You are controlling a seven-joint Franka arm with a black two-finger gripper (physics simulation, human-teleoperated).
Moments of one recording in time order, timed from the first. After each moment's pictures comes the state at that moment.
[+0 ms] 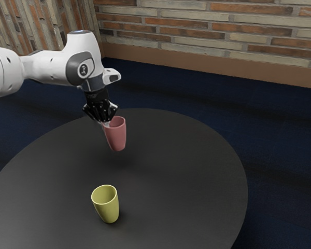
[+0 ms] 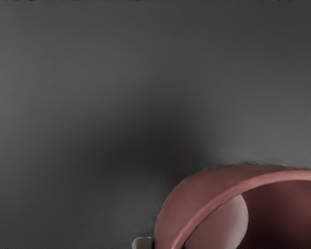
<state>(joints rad) 0.07 0.30 0.01 -1.70 -0.05 1.98 -0.17</state>
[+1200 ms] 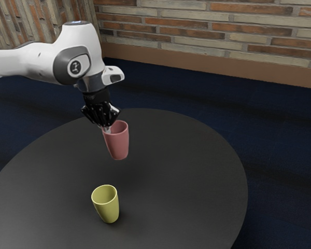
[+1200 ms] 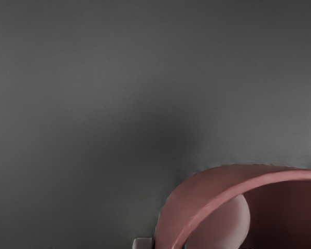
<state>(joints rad) 0.05 0.01 -0.11 -1.93 -0.04 1.93 -0.17</state>
